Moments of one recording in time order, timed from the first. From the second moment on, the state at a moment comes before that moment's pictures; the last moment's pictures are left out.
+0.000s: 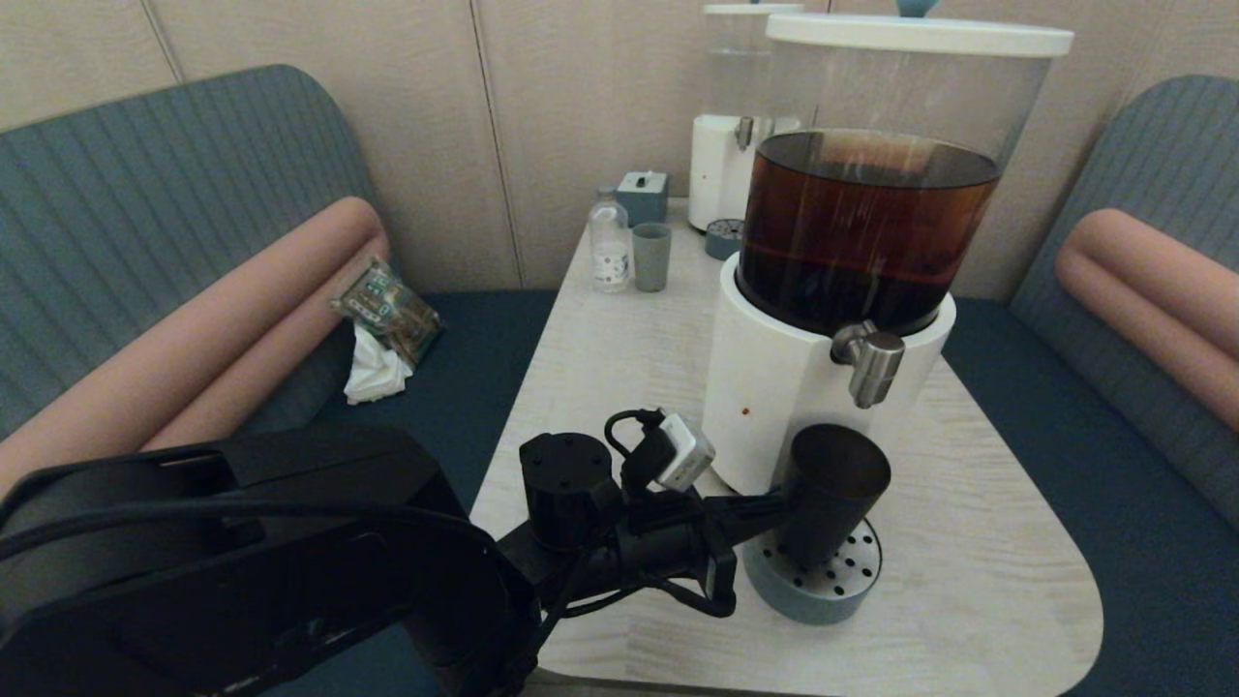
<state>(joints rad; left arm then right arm) -0.73 2.25 -0.85 -1.42 -0.54 -0.03 0.00 0.00 0.00 0.01 0.00 0.04</state>
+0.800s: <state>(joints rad) -0.74 2.25 -0.83 -1.42 -0.52 -0.02 0.00 0.00 0.00 0.01 0.00 0.04</state>
